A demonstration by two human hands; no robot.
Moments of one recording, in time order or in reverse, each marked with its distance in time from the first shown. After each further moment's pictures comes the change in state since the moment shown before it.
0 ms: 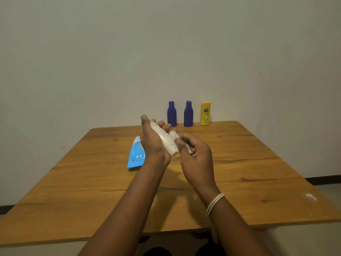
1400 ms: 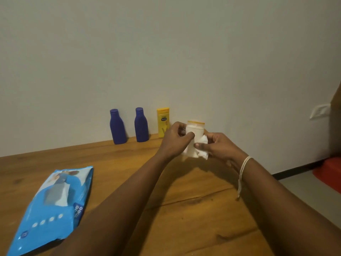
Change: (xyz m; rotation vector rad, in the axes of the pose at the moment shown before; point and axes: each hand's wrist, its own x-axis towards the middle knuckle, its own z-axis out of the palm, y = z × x) left_hand 0.183 -0.216 0.124 1.121 -0.666 0.237; right_hand 0.237 0.208 -0.176 -0.053 -0.278 0.498
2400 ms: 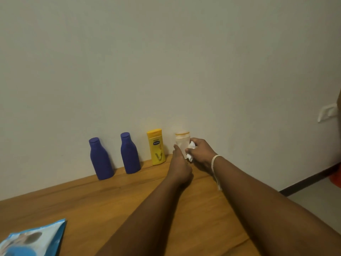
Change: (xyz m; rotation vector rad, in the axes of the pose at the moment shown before) left_hand 0.093 -0.074 0.062 0.252 -0.100 -0.193; right_hand 0.173 0.054 0.009 -0.109 0.212 -0.048
